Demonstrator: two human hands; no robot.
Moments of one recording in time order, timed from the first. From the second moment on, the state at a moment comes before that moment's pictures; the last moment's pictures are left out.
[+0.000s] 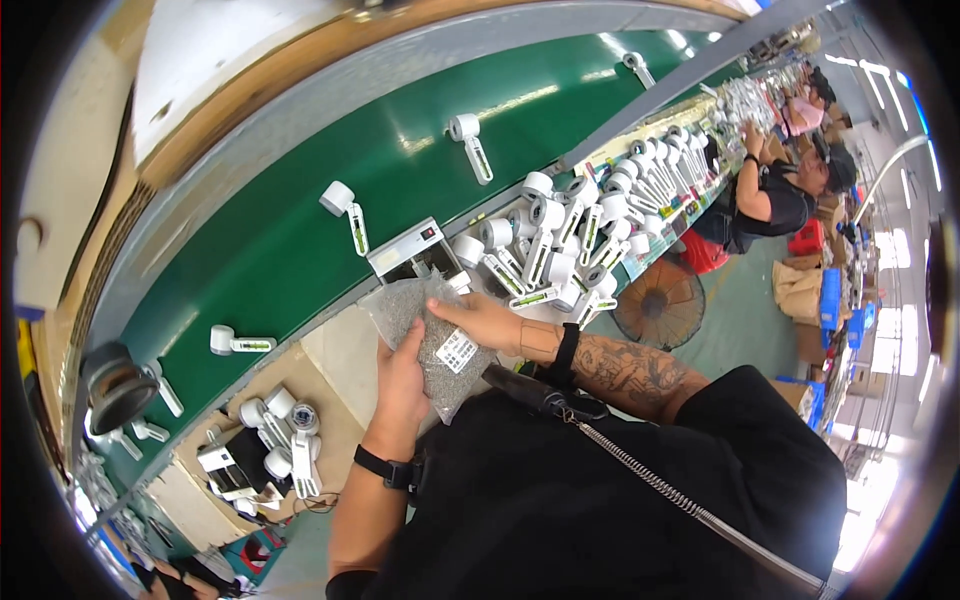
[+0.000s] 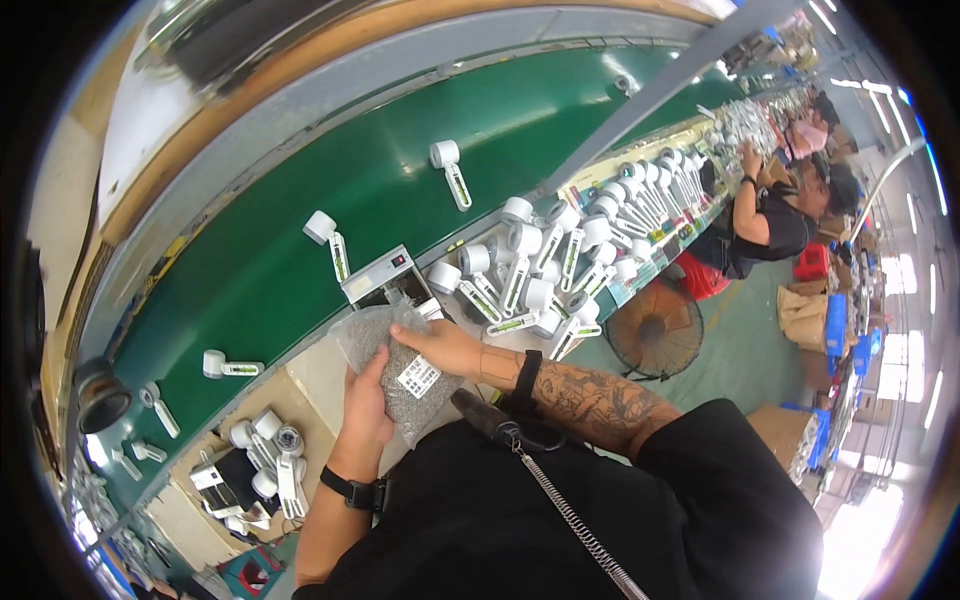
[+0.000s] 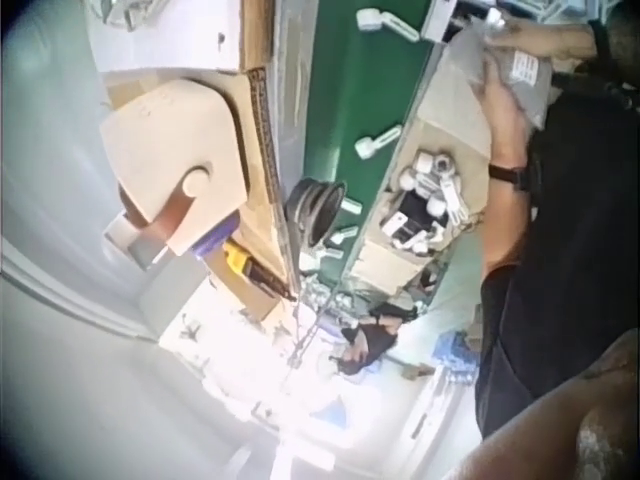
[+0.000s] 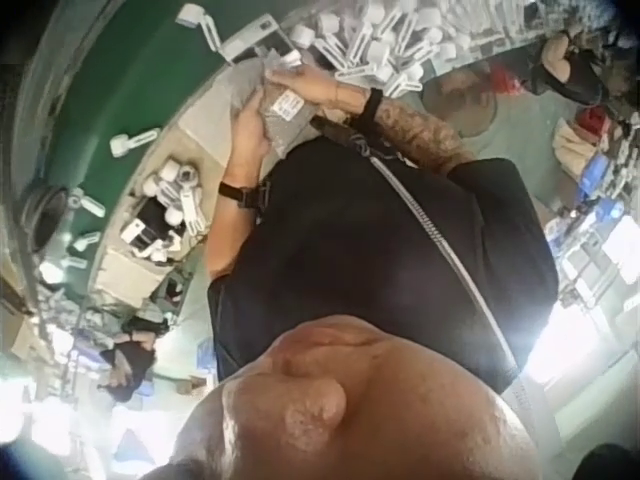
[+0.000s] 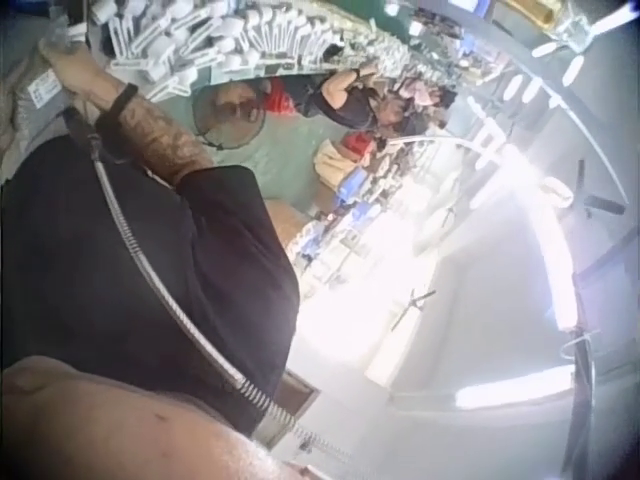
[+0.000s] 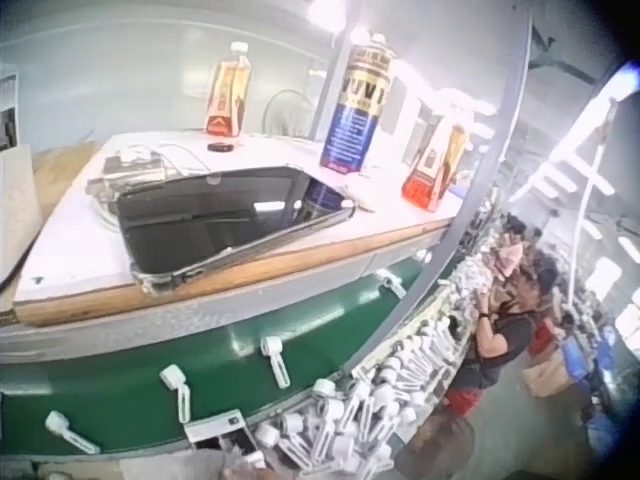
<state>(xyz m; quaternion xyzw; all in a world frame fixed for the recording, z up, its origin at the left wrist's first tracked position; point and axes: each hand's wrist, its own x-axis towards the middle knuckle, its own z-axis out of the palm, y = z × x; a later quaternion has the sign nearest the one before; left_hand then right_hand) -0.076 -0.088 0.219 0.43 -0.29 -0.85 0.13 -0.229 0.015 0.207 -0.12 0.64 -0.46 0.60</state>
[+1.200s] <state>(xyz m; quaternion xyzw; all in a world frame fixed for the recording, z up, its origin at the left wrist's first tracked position) -0.060 -0.086 0.226 0.44 -0.24 -0.85 0.16 -0.219 -0.001 0.193 0.03 0.57 -0.53 0.63</state>
